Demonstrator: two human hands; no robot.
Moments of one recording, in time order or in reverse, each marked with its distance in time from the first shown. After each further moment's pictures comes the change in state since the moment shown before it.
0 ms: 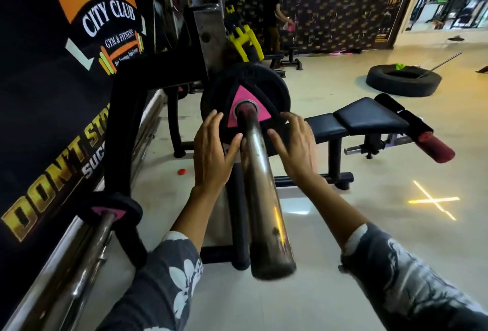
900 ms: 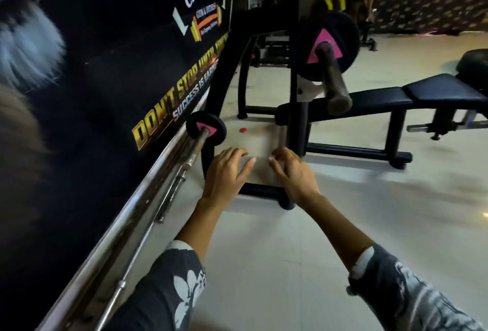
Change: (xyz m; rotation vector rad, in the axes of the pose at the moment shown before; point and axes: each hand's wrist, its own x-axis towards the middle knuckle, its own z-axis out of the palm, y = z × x) left_hand -0.278 0.056 -0.265 0.256 -0.182 -0.024; right_hand -0.302 -0.191 -0.036 0.168 -0.493 0.017
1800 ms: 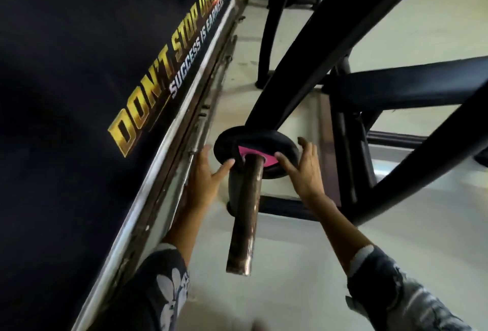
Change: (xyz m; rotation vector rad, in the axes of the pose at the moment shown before) left_hand 0.166 -0.569 0.181 -0.293 -0.150 -0.669; right_hand 0.419 0.103 0.405 0.235 0.035 0.382
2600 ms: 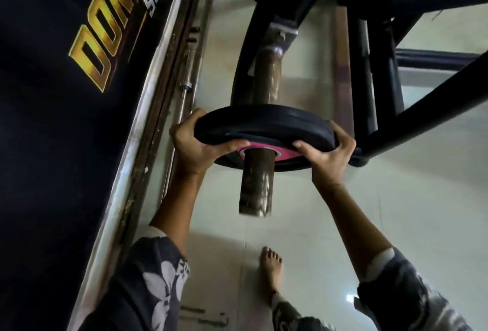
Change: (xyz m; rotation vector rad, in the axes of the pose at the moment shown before) left_hand -0.049 -0.069 0.008 -0.178 0.147 0.361; right_hand -0.076 0.085 0.063 0.378 0.290 -0.035
